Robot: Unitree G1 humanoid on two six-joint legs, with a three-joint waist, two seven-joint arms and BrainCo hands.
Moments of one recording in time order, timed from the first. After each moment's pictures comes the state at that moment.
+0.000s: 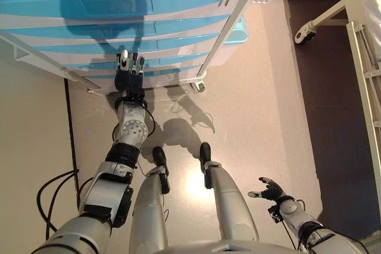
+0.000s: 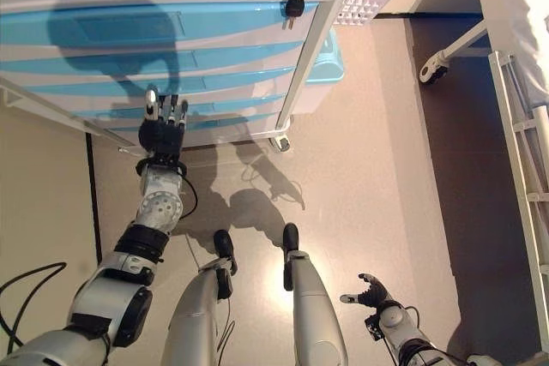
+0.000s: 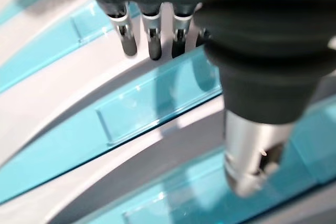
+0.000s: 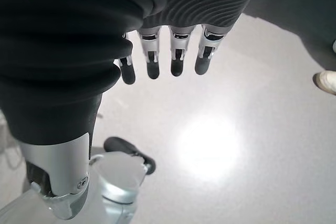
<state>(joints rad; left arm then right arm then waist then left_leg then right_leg) -0.68 0.28 -0.13 0.57 -1.42 -0.36 0.05 -0.17 -0.34 0.33 1.16 -0.04 -0.13 -0.07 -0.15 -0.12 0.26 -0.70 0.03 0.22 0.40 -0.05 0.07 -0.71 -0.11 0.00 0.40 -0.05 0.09</state>
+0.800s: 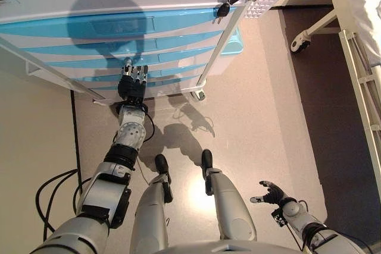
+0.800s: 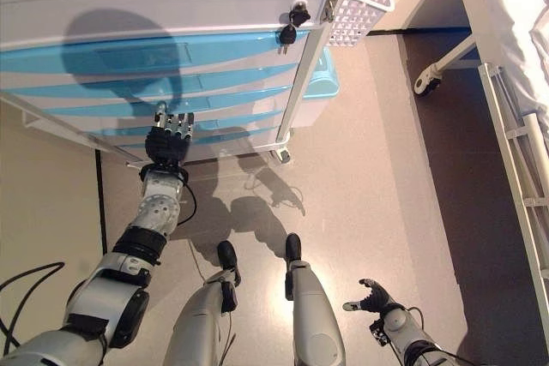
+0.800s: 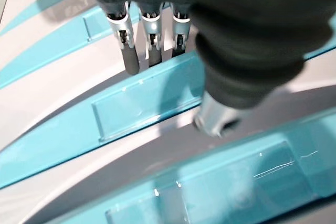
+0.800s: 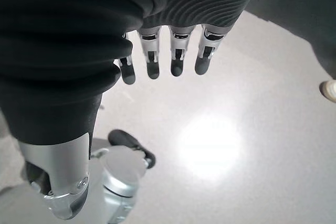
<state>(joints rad) -0.67 0.31 -0.15 0.62 -1.51 -0.32 0.08 -0.17 -0.37 0.37 1.17 -0.09 -0.13 -0.05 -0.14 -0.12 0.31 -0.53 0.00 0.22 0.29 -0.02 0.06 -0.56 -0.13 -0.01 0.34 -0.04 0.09</state>
